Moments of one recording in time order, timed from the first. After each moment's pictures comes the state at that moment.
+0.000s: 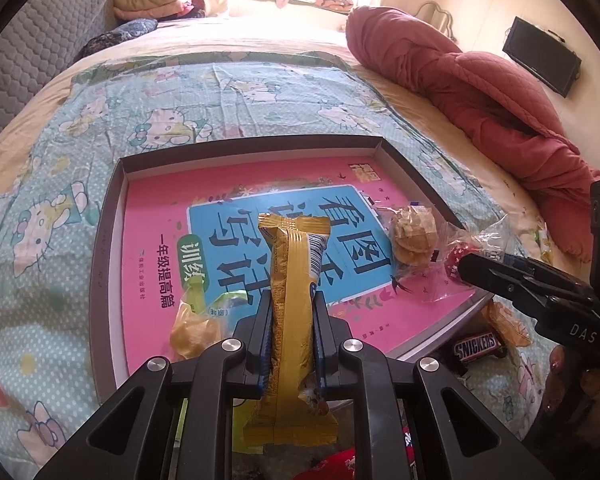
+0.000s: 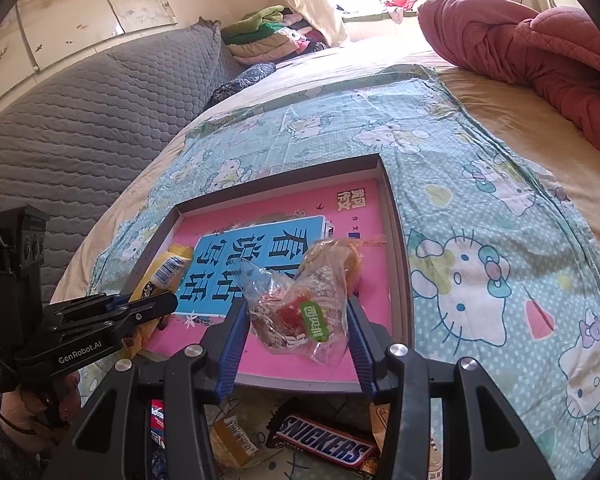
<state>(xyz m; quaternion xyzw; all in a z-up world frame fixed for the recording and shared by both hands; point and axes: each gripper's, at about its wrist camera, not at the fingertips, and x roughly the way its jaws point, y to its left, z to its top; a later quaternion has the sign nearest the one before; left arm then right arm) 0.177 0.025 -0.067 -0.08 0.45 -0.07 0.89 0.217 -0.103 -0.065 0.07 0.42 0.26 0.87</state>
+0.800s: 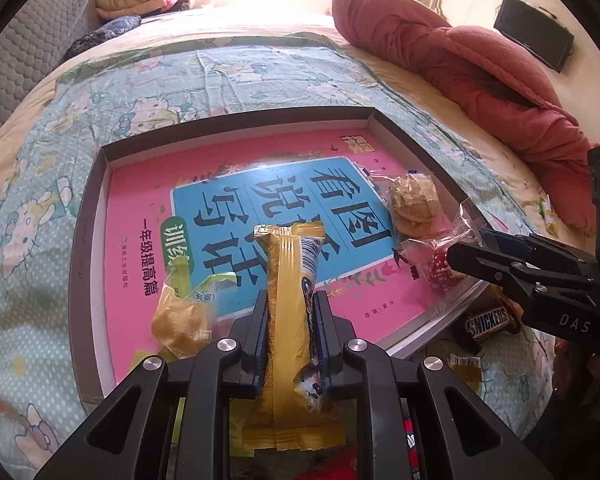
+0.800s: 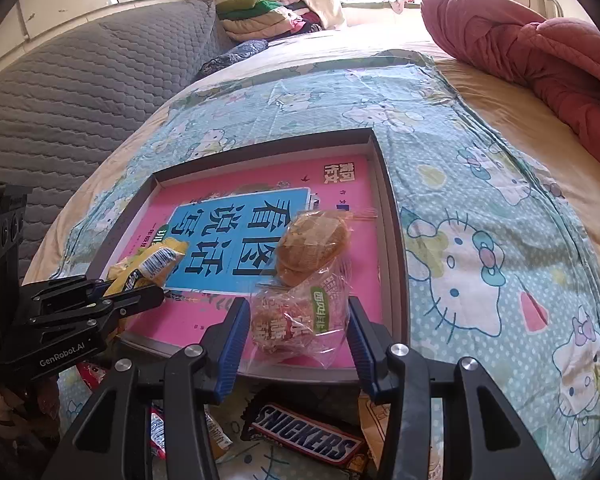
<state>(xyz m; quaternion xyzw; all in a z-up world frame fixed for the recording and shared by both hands) 0.178 0.017 -0.081 -0.06 0.47 -0.09 0.88 0.216 -0.093 -0.081 0.02 0.45 0.23 0.86</state>
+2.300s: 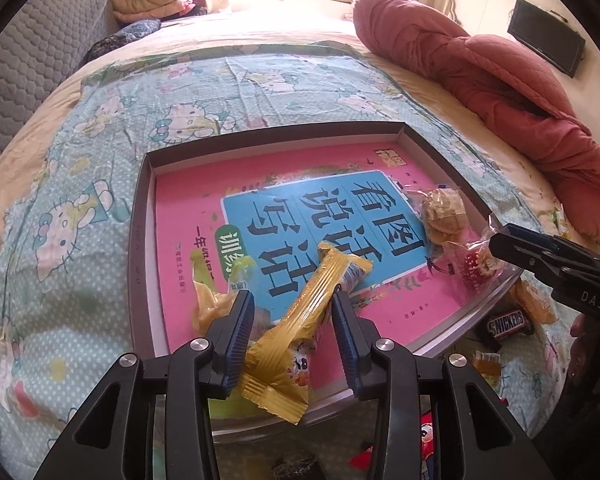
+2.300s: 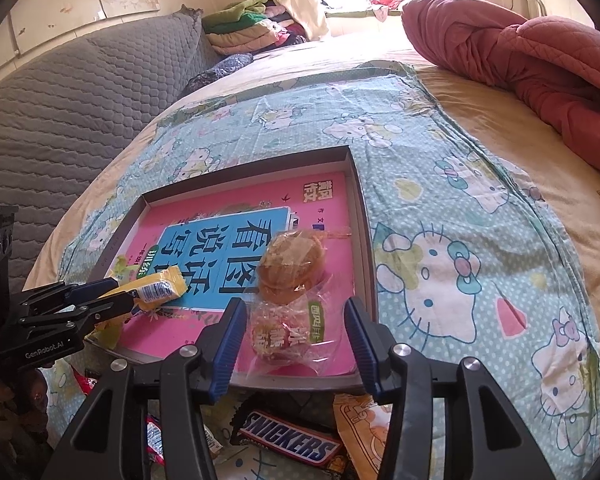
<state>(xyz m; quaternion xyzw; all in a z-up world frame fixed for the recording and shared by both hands) 0.175 0.048 -0.069 -0.05 0.46 -0.05 0.88 0.219 -0.105 -0.070 0.04 0.43 0.20 0.88</state>
